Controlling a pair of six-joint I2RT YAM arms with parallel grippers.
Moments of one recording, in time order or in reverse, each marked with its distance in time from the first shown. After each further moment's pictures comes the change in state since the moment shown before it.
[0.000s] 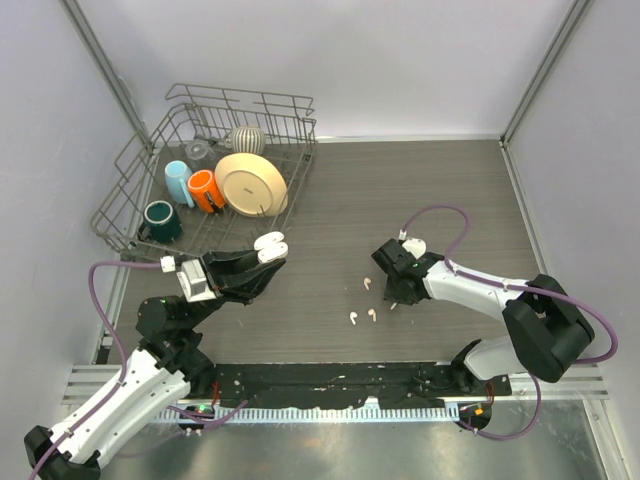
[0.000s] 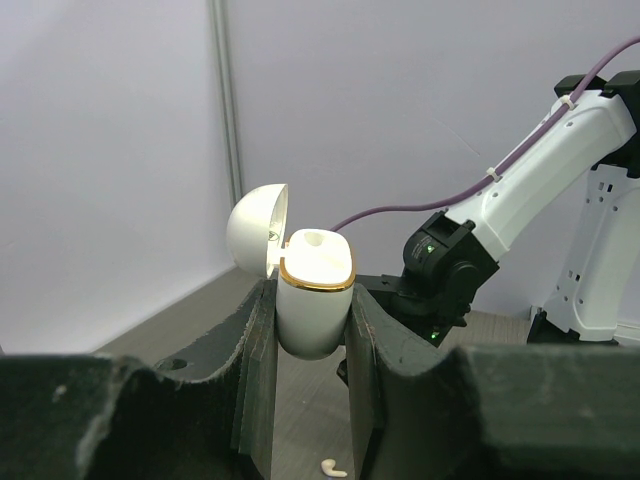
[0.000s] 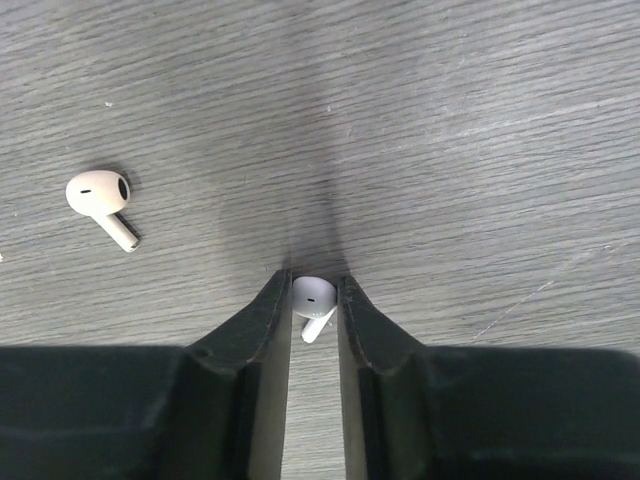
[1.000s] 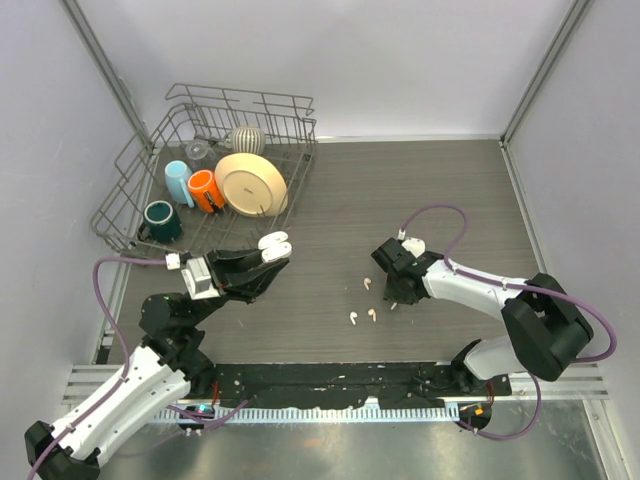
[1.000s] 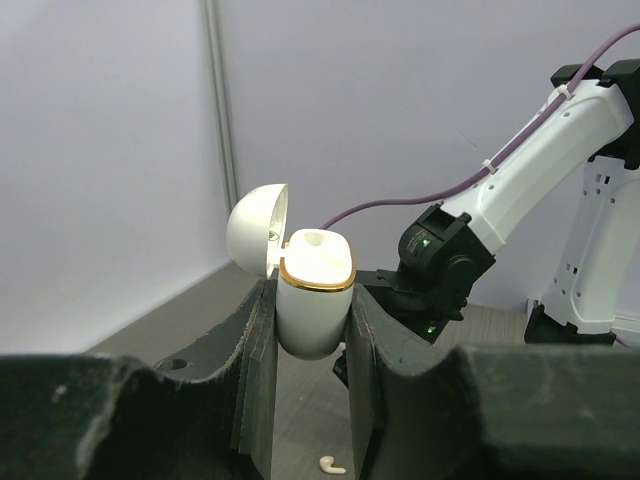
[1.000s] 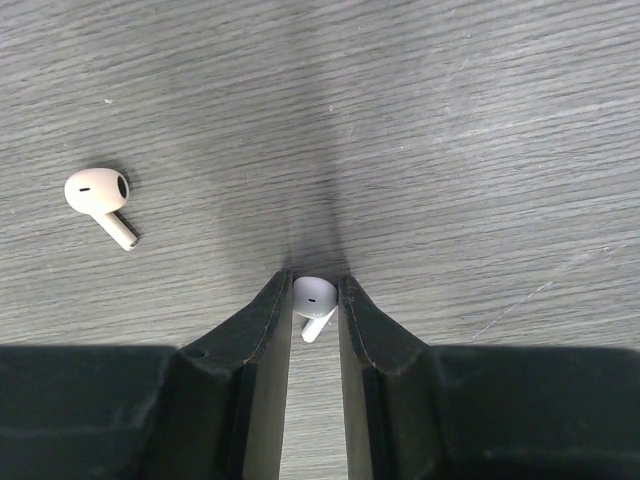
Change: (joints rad) left arm 0.000 0.041 0.000 0.030 0.022 0.002; right arm 0.000 0.006 0.011 -0.011 -0.005 -0.008
